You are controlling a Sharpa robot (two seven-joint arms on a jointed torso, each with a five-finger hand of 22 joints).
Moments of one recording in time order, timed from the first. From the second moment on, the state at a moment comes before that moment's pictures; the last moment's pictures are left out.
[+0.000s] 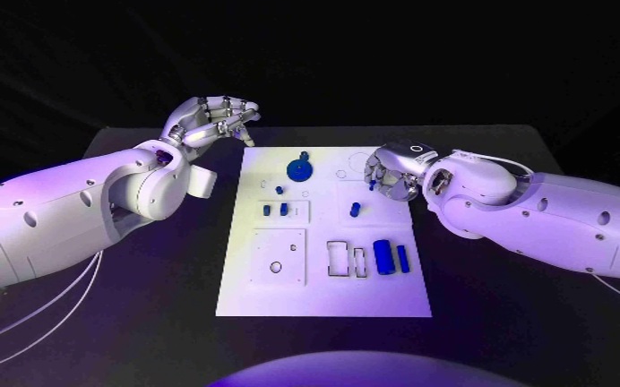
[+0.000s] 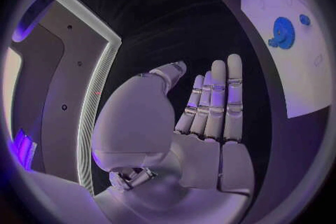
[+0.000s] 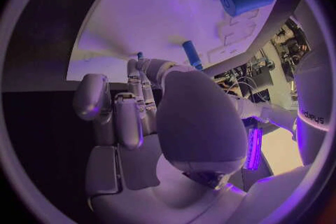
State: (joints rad) left arm 1.18 -0.88 -0.01 1.43 -0.21 -0.22 0.44; left_hand 1.35 -0.18 0.47 0.15 0.20 0.76 0.20 0.38 0.26 0.85 0.16 0.45 0.10 0.96 0.08 0.98 0.35 0.17 0.95 0.18 0.75 0.50; right arm 1.22 -0.83 -0.15 1.54 -1.68 -0.29 -0.20; right_hand 1.44 -0.19 0.64 0.14 0.19 1.03 0.12 0.35 0.33 1.30 0.06 0.07 0.12 1.47 -0.02 1.40 1.22 0.11 1.37 0.08 1.06 1.31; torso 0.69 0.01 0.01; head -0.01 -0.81
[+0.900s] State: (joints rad) left arm 1.18 -0.87 -0.01 1.41 -0.21 -0.21 0.44; left_hand 1.35 -0.18 0.47 0.15 0.20 0.76 0.20 0.38 0.26 0.84 0.17 0.45 0.09 0.96 0.08 0.98 0.35 0.17 0.95 0.18 0.75 0.50; right arm 1.27 -0.83 -0.14 1.73 -1.59 -0.30 -0.20; right_hand 1.44 -0.19 0.65 0.13 0.18 1.02 0.12 0.36 0.36 1.30 0.06 0.07 0.12 1.47 -0.02 1.40 1.22 0.11 1.37 0.08 1.06 1.31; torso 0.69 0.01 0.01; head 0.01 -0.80
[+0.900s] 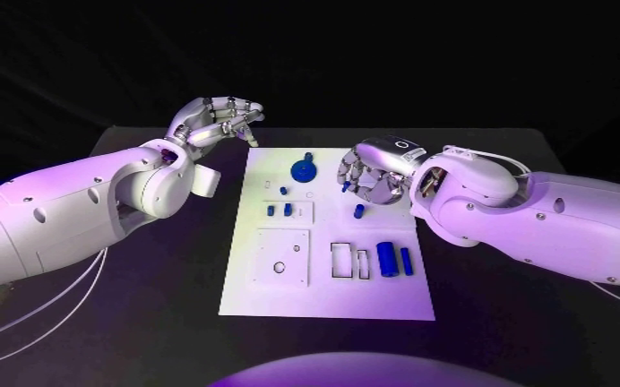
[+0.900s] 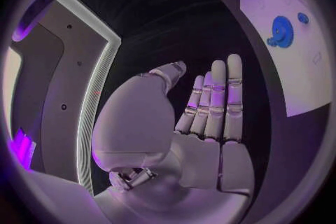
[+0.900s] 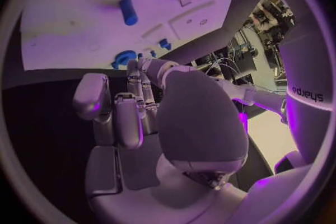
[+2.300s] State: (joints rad) left arm 1.18 -0.85 -0.01 1.39 -0.21 -0.18 0.42; left_hand 1.35 -0.18 0.47 0.16 0.20 0.75 0.19 0.38 0.26 0.83 0.17 0.45 0.09 0.95 0.09 0.98 0.35 0.17 0.96 0.18 0.74 0.49; right arm 1.12 -0.63 -0.15 1.67 -1.65 -0.29 -0.16; right_hand 1.42 -0.20 0.66 0.11 0.18 1.02 0.12 0.36 0.40 1.30 0.06 0.06 0.13 1.47 -0.02 1.40 1.21 0.11 1.37 0.08 1.05 1.31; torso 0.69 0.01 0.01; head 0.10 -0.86
